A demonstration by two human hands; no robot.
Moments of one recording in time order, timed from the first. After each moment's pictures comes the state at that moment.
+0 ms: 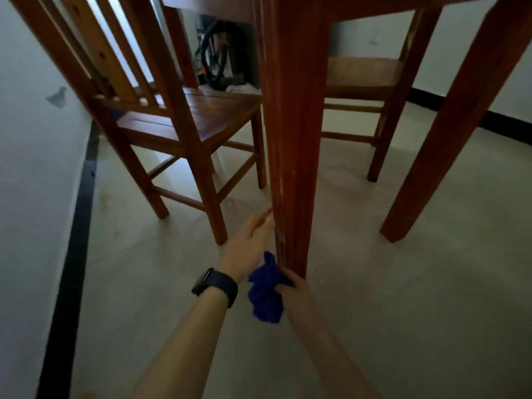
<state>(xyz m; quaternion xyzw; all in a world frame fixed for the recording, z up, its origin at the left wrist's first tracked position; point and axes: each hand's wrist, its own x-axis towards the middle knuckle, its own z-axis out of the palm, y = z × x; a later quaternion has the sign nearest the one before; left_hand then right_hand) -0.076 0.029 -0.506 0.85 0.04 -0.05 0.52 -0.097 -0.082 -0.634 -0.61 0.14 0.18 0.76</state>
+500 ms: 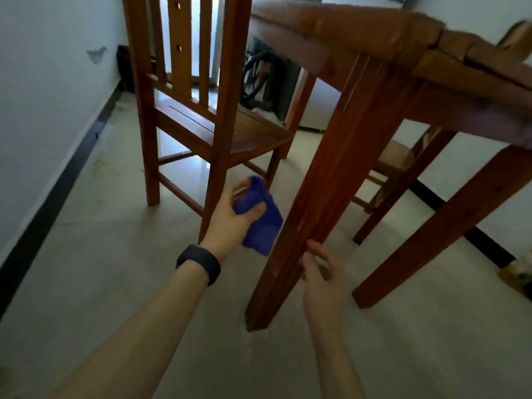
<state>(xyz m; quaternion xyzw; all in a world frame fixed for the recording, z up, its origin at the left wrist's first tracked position) -0.061 0.068 -0.455 0.61 0.08 0.13 0.78 -0.088 -0.107 -0.486 -0.75 0.03 -0.14 0.64</state>
